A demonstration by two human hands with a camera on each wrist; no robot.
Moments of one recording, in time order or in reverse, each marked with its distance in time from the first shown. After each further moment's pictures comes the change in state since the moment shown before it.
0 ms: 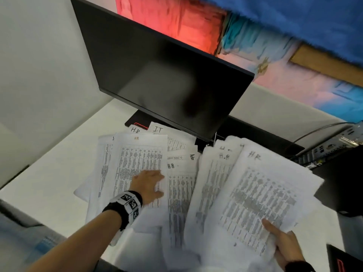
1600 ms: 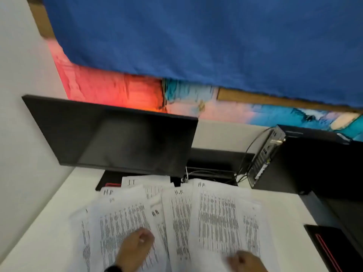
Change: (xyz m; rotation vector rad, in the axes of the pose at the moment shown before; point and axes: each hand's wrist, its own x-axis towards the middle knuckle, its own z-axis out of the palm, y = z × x) left_hand -0.033 0.003 -0.035 -0.517 -0.003 0.088; right_hand -0.075 0.070 0.105 -0.959 0.004 -0.092
